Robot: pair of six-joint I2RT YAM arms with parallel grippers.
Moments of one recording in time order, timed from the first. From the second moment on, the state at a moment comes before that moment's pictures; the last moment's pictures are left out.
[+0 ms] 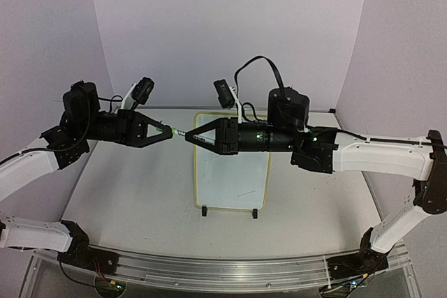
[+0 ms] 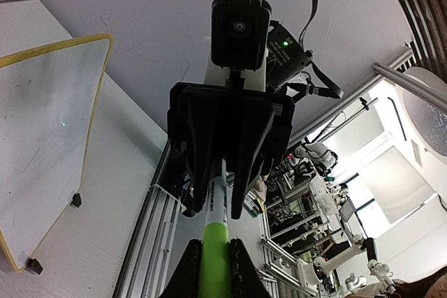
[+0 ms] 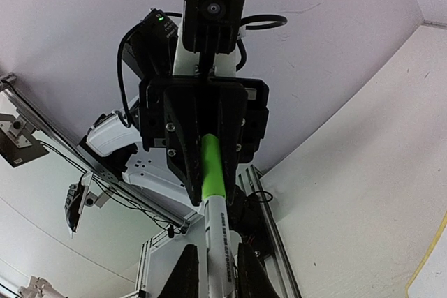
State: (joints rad) left arm -0.59 1.03 0.88 0.11 1.04 -0.79; right arm 1.07 1.54 1.23 0.27 -0.46 0.72
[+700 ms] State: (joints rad) left arm -0.59 1.01 0.86 0.14 1.02 -0.81; right arm 1.07 1.54 1.23 0.32 -0.44 0.73
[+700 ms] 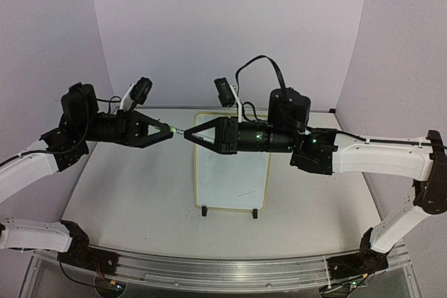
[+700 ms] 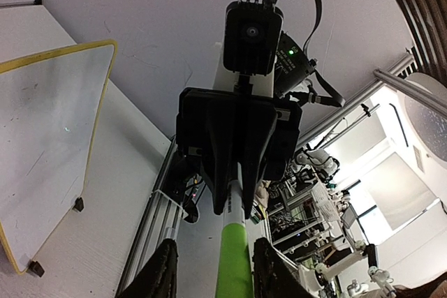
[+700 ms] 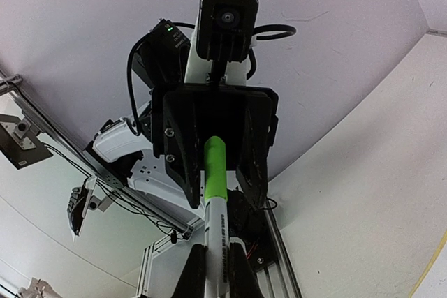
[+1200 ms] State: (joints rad) left arm -0.59 1.01 0.87 0.13 1.02 -0.79; right arm 1.07 1.54 1.22 0.32 -0.44 0.73
